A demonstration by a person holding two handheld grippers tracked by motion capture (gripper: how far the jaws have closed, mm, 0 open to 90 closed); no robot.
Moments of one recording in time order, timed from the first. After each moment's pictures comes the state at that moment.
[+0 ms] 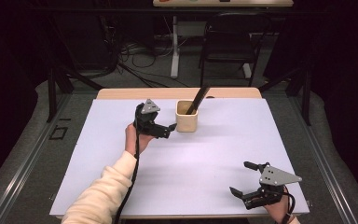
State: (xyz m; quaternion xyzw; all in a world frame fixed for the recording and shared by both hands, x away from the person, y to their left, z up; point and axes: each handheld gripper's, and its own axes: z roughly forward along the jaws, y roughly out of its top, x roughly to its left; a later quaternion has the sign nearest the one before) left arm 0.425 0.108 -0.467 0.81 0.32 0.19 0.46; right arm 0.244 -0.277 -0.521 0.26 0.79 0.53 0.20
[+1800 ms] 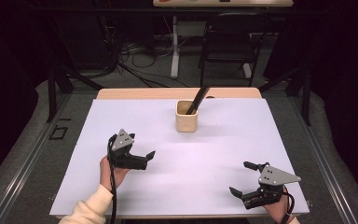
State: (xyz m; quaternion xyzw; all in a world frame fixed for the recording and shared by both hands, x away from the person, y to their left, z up) left arm 0.334 0.170 -0.495 0.80 0.34 0.20 0.46; right arm 0.244 -0.276 -0.522 0.26 0.79 0.52 0.20
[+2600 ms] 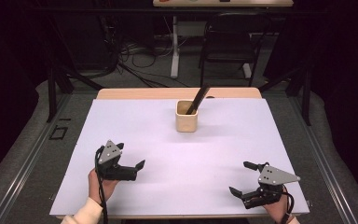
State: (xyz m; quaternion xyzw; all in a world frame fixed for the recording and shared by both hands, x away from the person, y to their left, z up) left arm 0.301 0.198 -0.504 0.78 0.37 0.21 0.46; right arm 0.245 -0.276 -0.523 0.26 0.79 0.52 0.20
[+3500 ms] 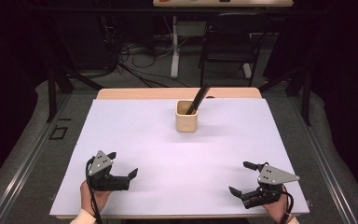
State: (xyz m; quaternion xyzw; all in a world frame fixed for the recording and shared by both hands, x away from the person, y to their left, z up) left arm 0.274 0.217 -0.515 0.77 0.39 0.21 0.46; right arm 0.246 -0.276 -0.524 0.27 0.79 0.52 0.20
